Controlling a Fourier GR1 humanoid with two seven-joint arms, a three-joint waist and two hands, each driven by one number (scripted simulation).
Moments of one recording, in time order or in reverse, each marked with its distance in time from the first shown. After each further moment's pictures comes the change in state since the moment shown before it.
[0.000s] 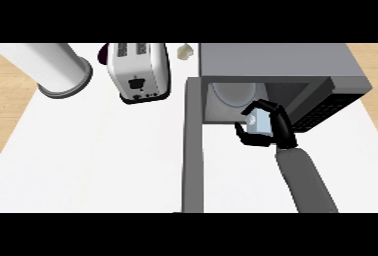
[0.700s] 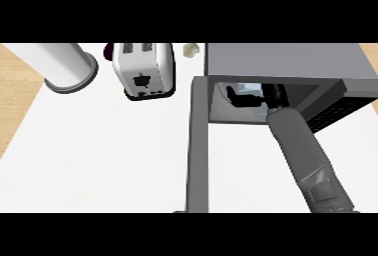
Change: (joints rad) left arm -0.106 0.032 0.074 0.104 0.009 -0.032 0.035; right arm -0.334 -0.041 -0.032 0.224 0.043 -0.075 0.257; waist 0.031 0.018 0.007
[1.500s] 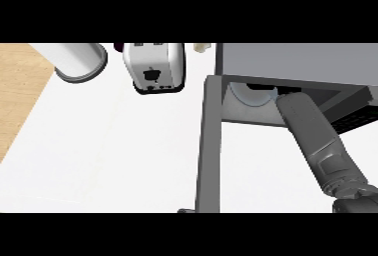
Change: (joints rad) left arm -0.166 0.043 -0.028 0.083 -0.066 0.023 0.040; right arm -0.191 -0.089 -0.138 0.322 0.016 -0.341 0.006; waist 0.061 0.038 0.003
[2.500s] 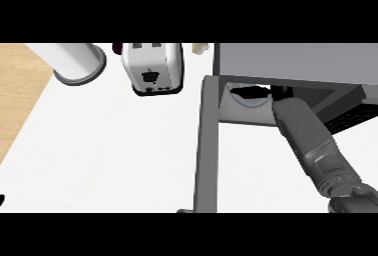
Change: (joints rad) left arm -0.045 -0.023 -0.085 -0.001 -0.095 -0.052 0.004; right arm -0.018 0.018 -0.080 0.102 -0.075 0.193 -0.181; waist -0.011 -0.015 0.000
